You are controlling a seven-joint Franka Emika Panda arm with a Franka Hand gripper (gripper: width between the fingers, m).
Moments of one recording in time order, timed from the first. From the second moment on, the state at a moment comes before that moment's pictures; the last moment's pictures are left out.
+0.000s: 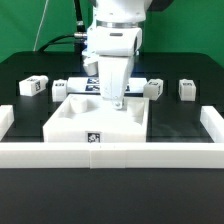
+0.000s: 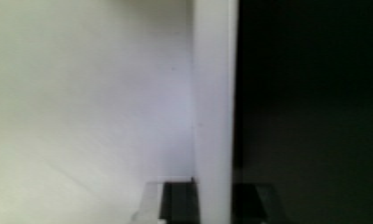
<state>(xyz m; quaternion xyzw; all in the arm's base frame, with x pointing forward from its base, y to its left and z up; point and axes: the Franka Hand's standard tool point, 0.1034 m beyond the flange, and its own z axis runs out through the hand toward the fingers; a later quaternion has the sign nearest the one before) 0.468 -0.008 0.010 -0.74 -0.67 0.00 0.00</state>
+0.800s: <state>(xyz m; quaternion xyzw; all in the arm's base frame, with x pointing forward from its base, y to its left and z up) 0.478 0.019 0.009 -0.71 -0.70 -0.01 0.00</state>
